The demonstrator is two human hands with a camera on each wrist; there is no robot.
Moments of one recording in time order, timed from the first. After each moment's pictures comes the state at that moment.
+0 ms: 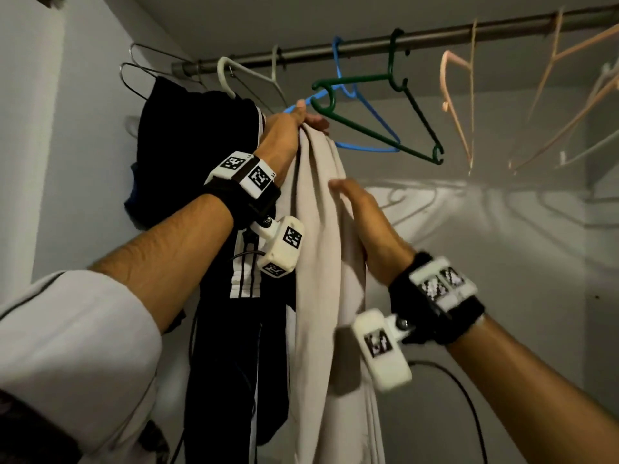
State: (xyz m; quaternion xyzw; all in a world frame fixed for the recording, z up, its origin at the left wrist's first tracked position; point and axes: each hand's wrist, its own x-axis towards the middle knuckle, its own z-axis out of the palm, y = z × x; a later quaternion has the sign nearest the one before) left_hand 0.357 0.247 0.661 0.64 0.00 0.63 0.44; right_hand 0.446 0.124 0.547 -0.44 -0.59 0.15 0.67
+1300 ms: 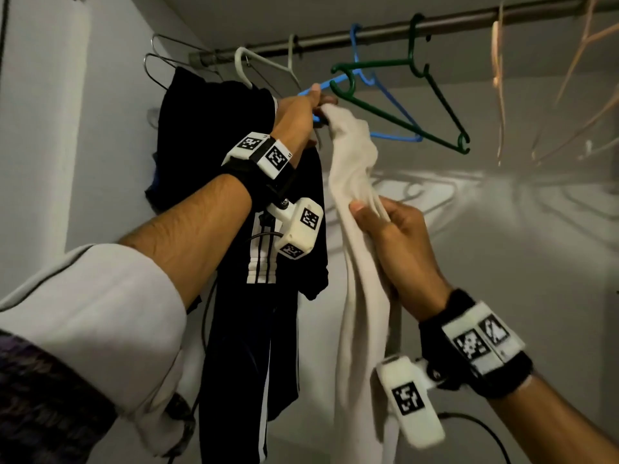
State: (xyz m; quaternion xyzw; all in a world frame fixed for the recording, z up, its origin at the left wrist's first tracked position) left_hand 0.341 0.234 0.662 0.66 0.08 0.64 0.39; right_hand 0.441 0.095 0.503 -0.41 -0.62 -0.05 0.67
